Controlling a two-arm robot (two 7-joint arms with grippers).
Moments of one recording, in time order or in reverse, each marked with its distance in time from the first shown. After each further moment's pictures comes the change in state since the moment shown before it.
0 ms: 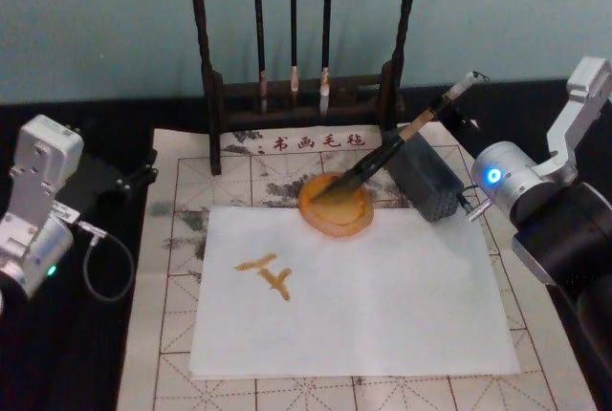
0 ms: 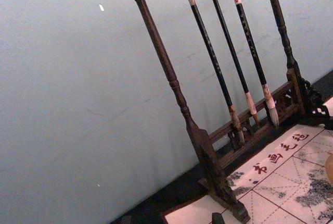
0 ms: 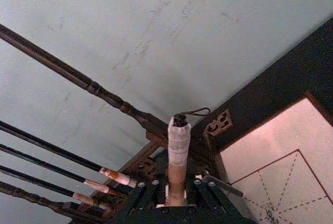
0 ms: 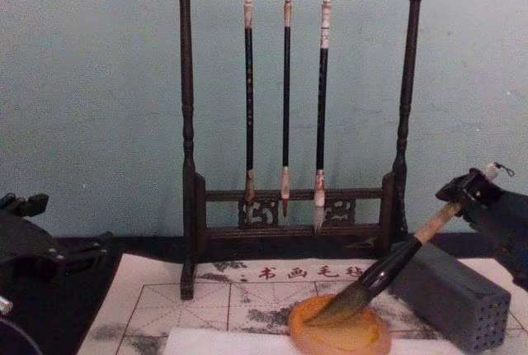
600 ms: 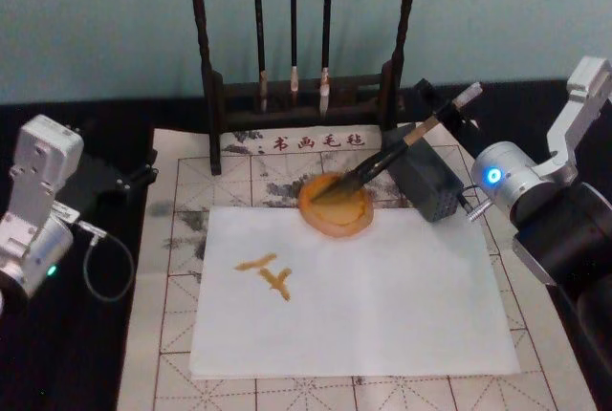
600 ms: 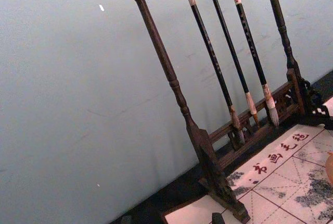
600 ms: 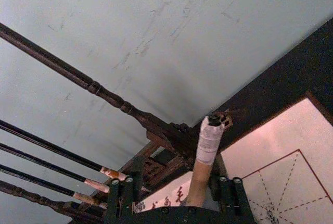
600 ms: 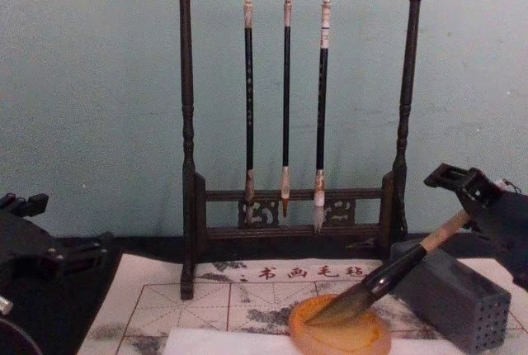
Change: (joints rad) left arm 0.000 0.000 0.000 0.000 0.000 0.000 0.000; right arm -0.001 0.000 0.001 -0.001 -0.001 0.001 0.002
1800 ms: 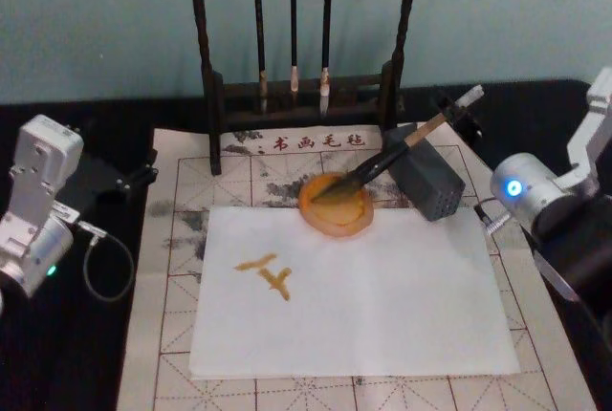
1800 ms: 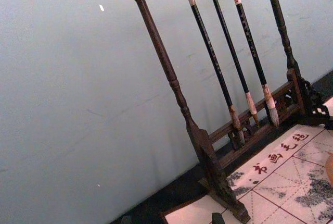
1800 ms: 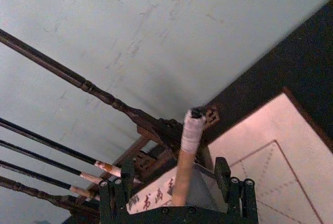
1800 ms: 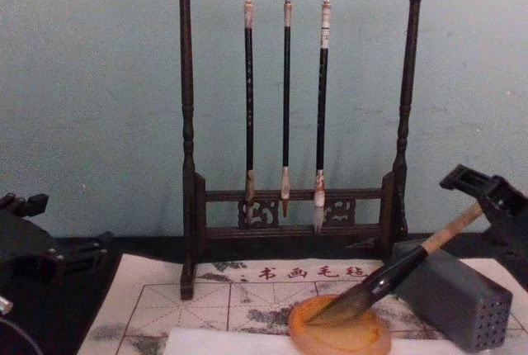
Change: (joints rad) left arm 0.000 0.000 0.000 0.000 0.000 0.000 0.000; right arm -0.053 0.042 0.013 -0.071 0.034 0.015 -0.025
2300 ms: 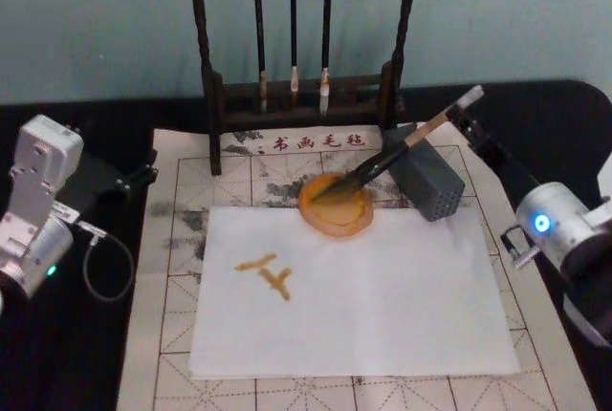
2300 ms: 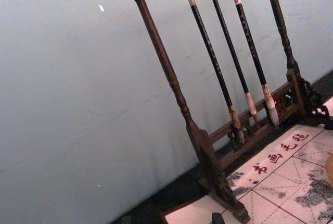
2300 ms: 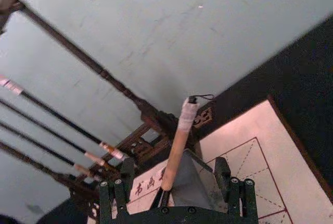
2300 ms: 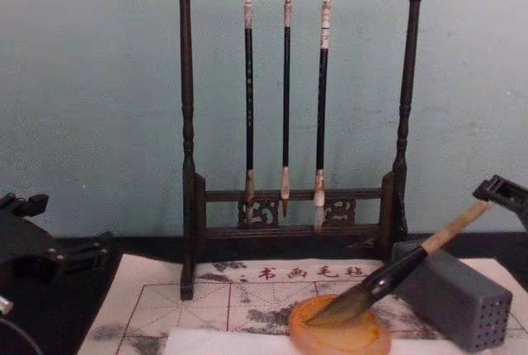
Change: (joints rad) left arm 0.000 0.000 0.000 0.000 0.000 0.000 0.000; right arm -0.154 0.102 -0.004 -0.174 -0.040 -0.069 0.020
